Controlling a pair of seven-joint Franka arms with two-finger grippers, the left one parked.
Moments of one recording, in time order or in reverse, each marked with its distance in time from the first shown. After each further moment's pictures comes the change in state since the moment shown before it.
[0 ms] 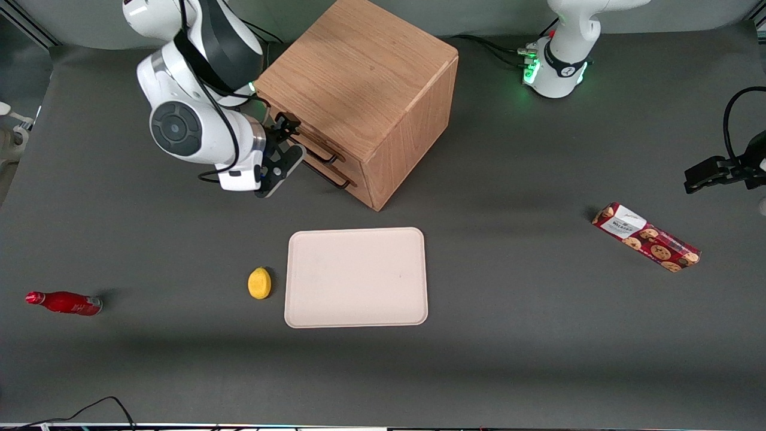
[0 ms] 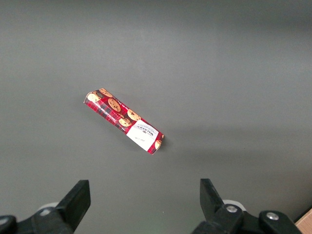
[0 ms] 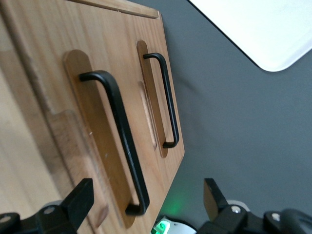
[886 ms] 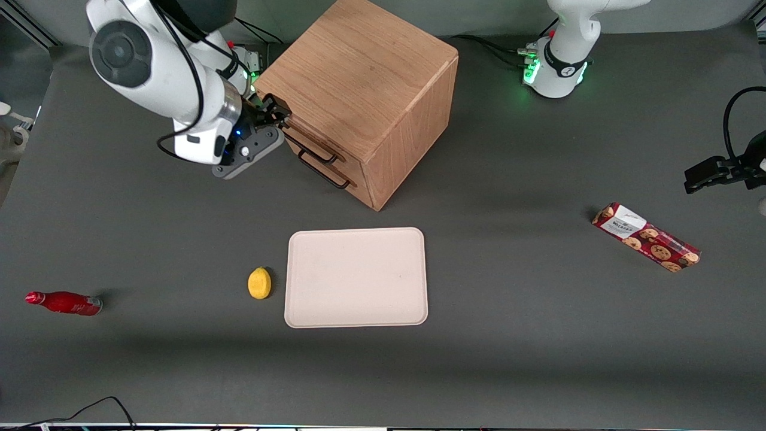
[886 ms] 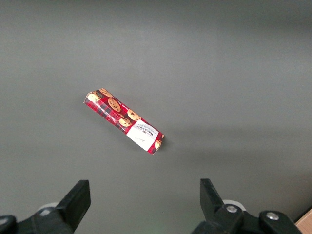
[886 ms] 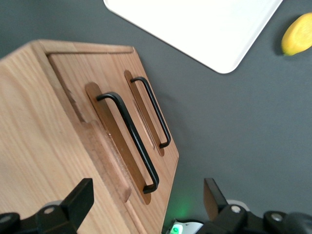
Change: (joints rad) arm 0.002 -0.069 -0.001 0.129 -0.068 -0.064 0.252
